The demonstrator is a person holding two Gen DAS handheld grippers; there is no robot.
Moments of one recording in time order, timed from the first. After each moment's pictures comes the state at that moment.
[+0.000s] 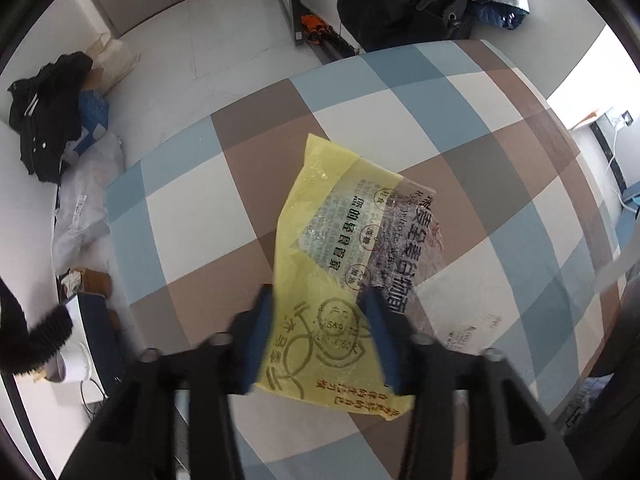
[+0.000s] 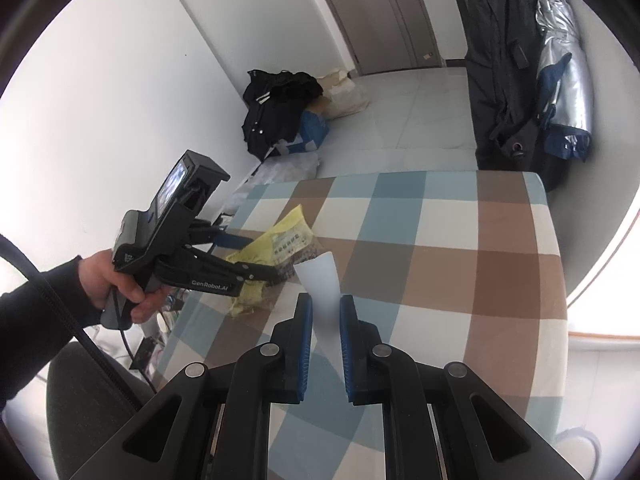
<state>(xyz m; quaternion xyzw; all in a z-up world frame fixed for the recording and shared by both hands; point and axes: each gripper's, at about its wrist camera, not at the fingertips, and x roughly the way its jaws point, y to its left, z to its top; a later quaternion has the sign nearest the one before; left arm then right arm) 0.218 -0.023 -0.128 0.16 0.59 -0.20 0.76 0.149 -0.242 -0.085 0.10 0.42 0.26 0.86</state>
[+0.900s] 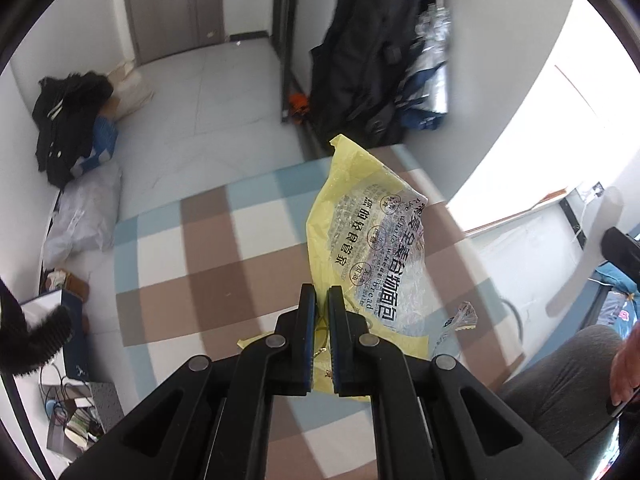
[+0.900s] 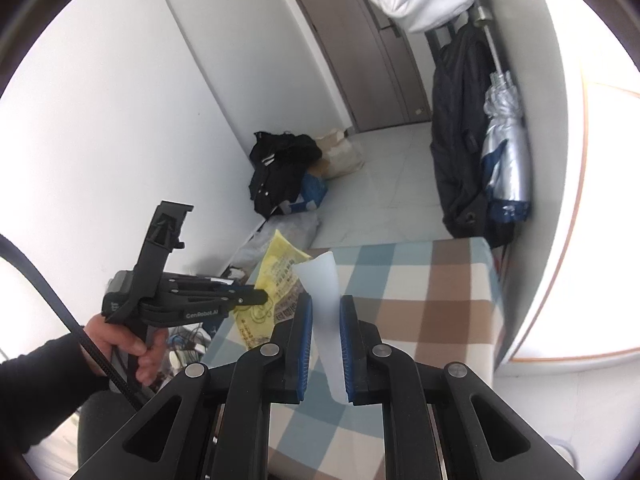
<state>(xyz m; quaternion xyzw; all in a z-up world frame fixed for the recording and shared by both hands) 0.153 -0.097 -0.026 0.06 0.50 -0.22 0.84 0.089 -0.320 0.004 0.13 0.32 0.24 0.91</state>
